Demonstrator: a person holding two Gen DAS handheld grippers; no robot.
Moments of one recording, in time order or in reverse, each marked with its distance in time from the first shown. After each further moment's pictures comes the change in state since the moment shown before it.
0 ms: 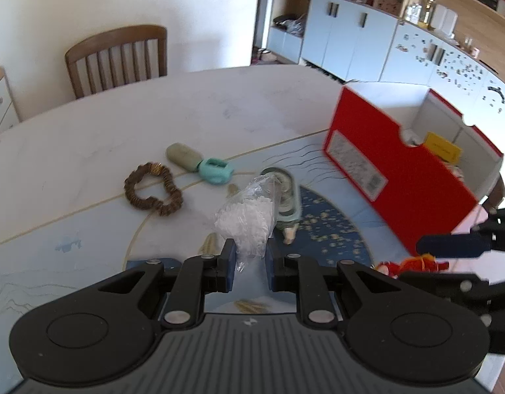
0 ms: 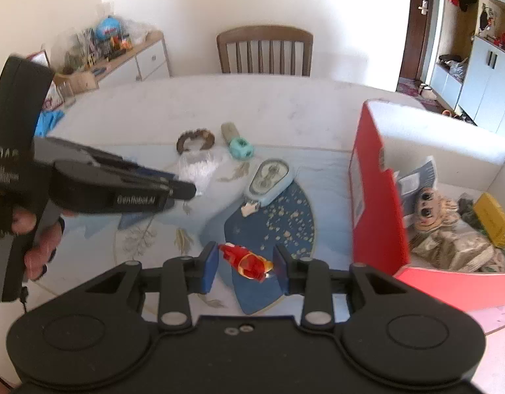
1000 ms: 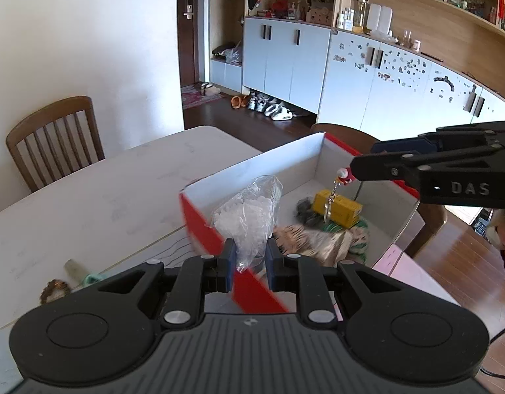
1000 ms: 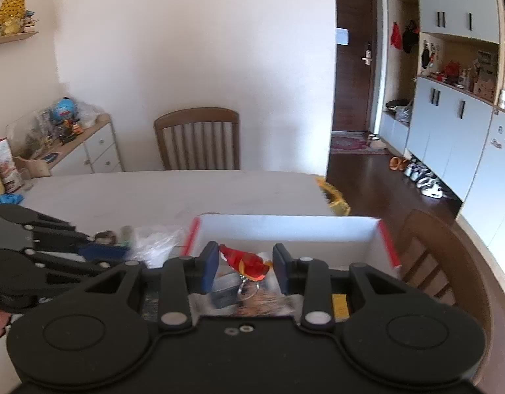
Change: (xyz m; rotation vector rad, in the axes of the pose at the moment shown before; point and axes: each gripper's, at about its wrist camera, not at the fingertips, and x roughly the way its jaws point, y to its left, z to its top) left arm -0.006 -0.175 0.097 0.173 -0.091 -0.090; right arm -0.092 -0.167 0.046 0.058 -0.250 -0.129
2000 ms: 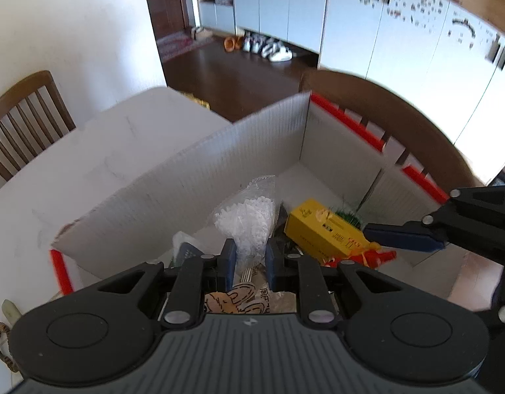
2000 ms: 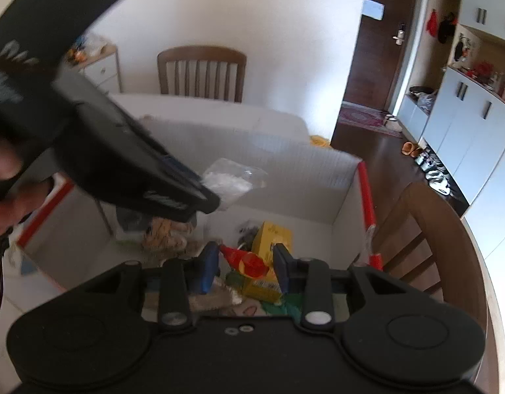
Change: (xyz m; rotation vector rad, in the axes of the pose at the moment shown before) left arm 0.166 -0.087 0.058 0.053 0.256 0.043; right arm 0.068 -0.067 -0.058 -0.185 0.170 0.039
